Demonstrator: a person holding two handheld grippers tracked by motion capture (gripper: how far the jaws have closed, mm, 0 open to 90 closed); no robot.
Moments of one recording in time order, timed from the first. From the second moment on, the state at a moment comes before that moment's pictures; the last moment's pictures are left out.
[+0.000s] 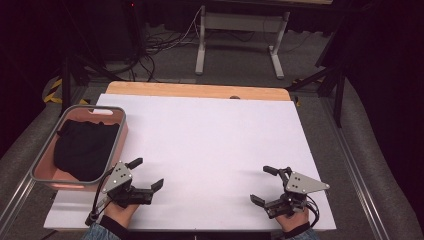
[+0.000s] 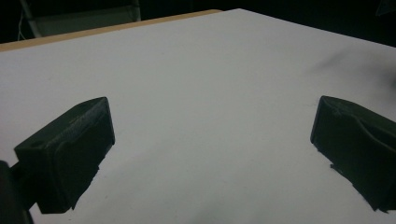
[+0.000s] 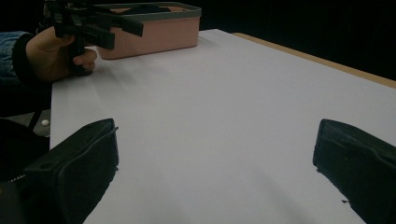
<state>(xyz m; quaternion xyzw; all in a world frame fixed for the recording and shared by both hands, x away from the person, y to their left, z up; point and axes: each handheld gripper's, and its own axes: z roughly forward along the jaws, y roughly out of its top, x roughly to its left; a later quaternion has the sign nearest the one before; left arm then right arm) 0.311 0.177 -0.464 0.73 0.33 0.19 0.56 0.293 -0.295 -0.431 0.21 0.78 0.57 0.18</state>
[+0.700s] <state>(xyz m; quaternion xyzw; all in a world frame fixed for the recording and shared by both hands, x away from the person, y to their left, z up) 0.311 0.175 -0.452 0.75 0.32 0.17 0.55 0.291 -0.299 -0.431 0.22 0.78 0.56 0.18</state>
